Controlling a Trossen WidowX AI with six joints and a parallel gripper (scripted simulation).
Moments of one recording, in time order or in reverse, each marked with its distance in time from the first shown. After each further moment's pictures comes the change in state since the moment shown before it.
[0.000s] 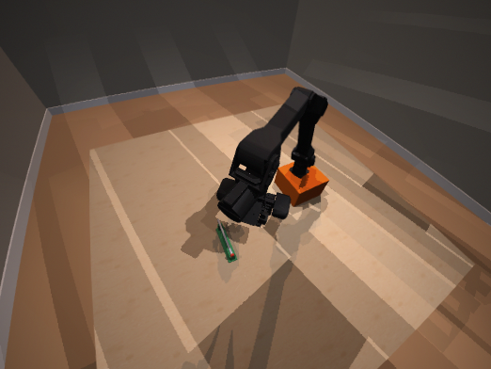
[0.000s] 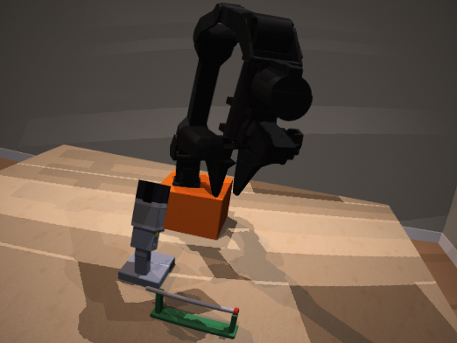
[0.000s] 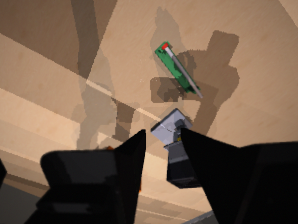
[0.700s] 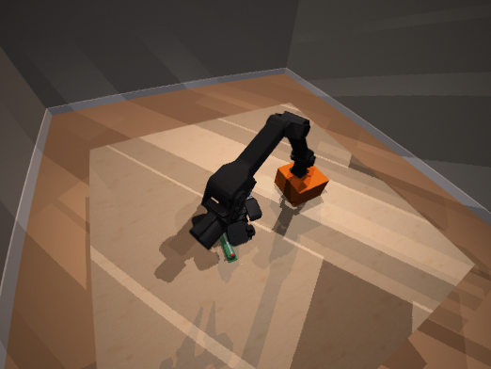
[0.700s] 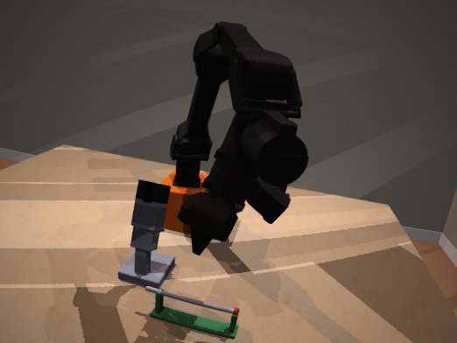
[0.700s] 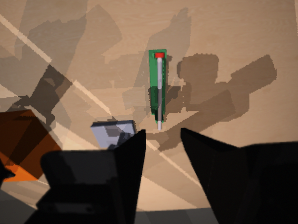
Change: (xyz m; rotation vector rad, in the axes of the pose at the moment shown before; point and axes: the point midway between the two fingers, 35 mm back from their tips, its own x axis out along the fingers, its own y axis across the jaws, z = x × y) arm 0.051 -0.060 0.052 -0.682 0.087 -0.108
